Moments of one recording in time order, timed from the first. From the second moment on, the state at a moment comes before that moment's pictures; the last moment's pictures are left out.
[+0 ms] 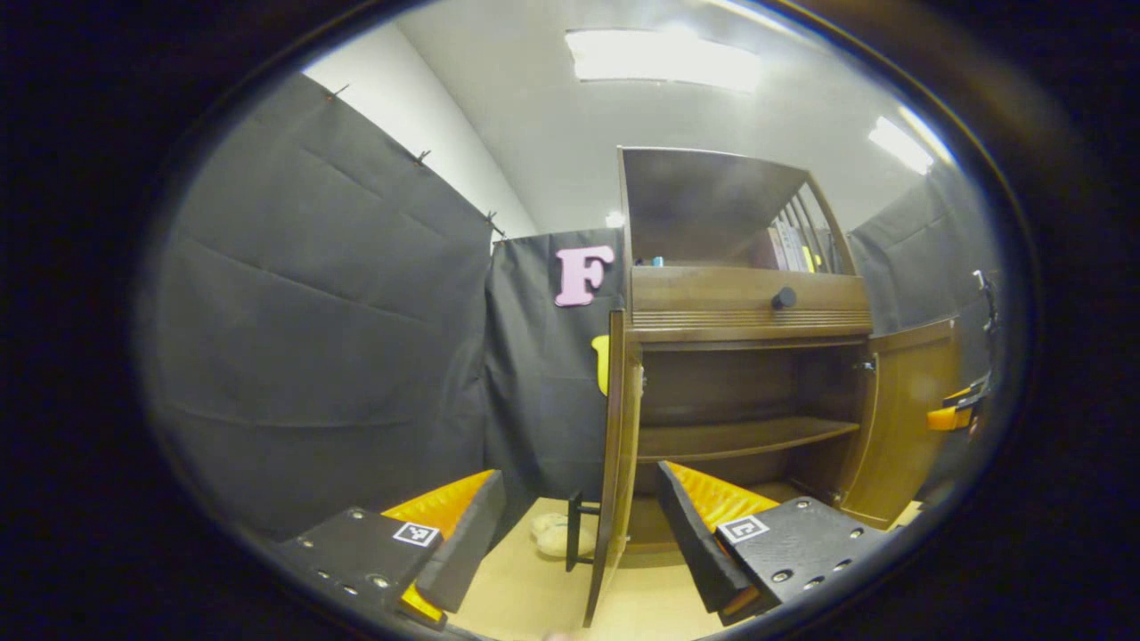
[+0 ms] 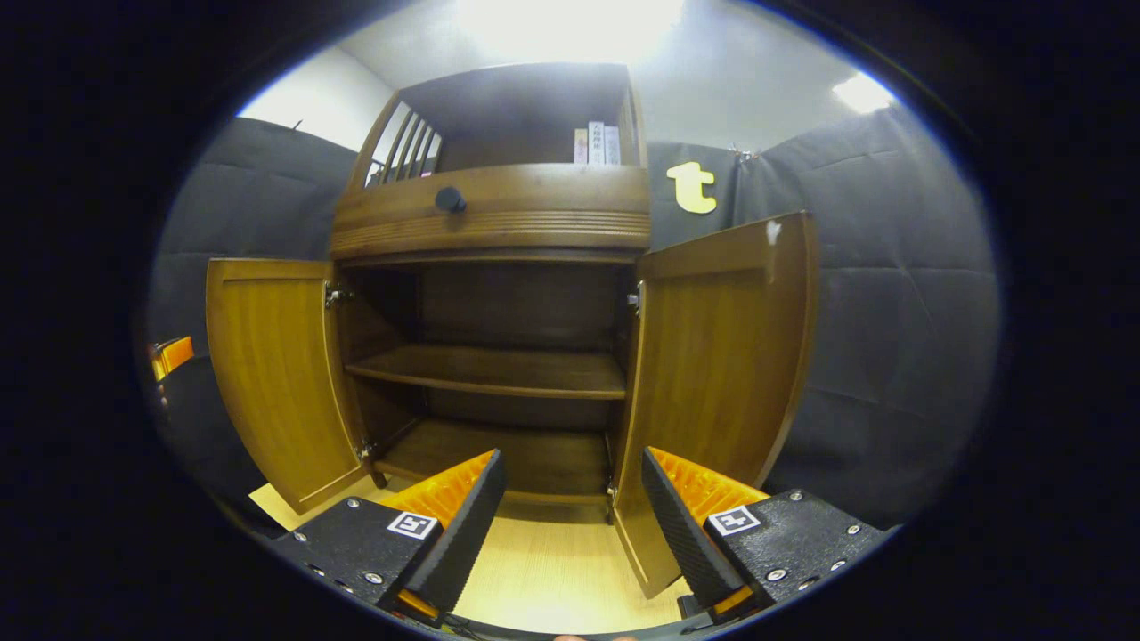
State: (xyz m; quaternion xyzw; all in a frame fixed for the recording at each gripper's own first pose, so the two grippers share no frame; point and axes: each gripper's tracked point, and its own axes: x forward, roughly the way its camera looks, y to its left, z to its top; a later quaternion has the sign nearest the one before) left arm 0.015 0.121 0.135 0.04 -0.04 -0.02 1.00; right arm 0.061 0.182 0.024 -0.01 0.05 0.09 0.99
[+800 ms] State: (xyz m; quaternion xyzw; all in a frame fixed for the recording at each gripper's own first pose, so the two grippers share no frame) left arm -0.049 0.013 0.138 0.02 0.01 0.03 1.00; right arm 0.028 0.105 0.029 0.06 0.01 0.11 0.99
